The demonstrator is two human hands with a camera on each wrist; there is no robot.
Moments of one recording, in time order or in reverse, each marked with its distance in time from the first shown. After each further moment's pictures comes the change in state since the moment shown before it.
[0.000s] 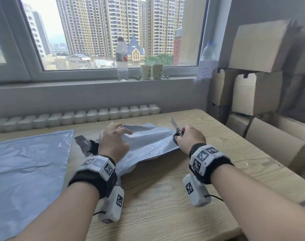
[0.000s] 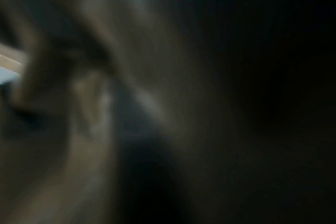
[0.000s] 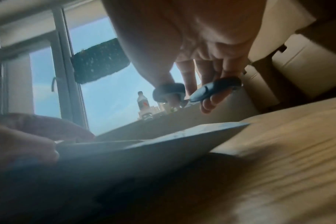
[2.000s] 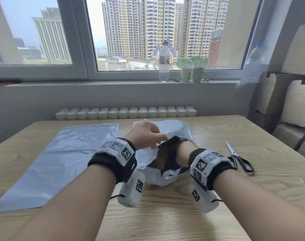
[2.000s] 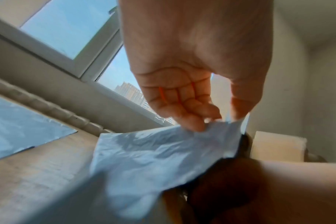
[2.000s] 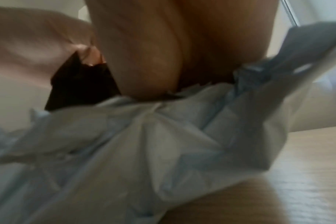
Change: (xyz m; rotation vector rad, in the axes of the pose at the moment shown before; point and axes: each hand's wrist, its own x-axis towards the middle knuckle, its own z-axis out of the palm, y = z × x) left_hand -0.027 0.000 -0.091 -0.235 -0.297 -0.079; right_hand -0.063 -0.105 0.044 -0.464 -0.502 -0.466
